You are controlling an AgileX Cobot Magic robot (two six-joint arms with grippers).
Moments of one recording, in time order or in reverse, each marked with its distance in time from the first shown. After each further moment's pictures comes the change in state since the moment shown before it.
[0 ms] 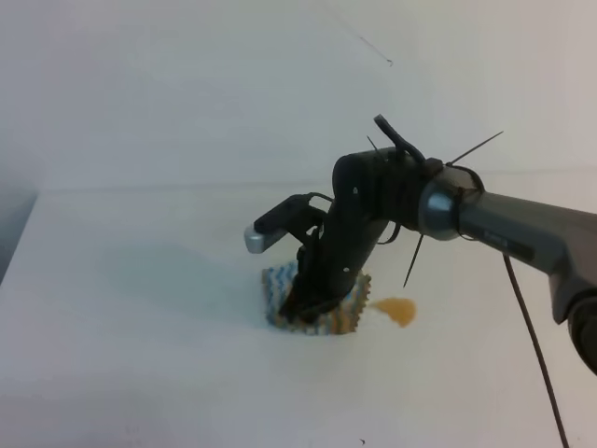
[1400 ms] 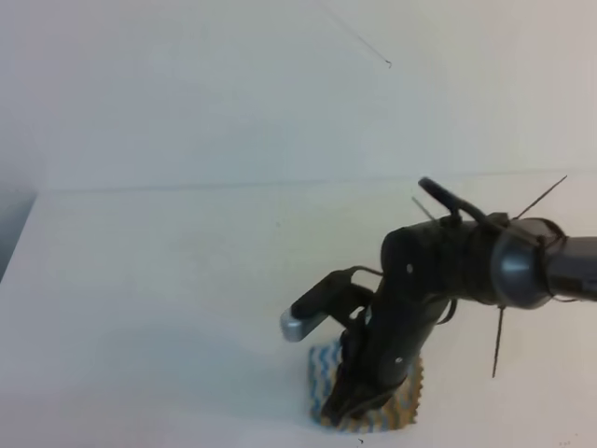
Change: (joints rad) left arm 0.000 0.000 0.000 0.000 0.000 0.001; right arm 0.065 -0.348 0.639 0.011 -0.174 0.010
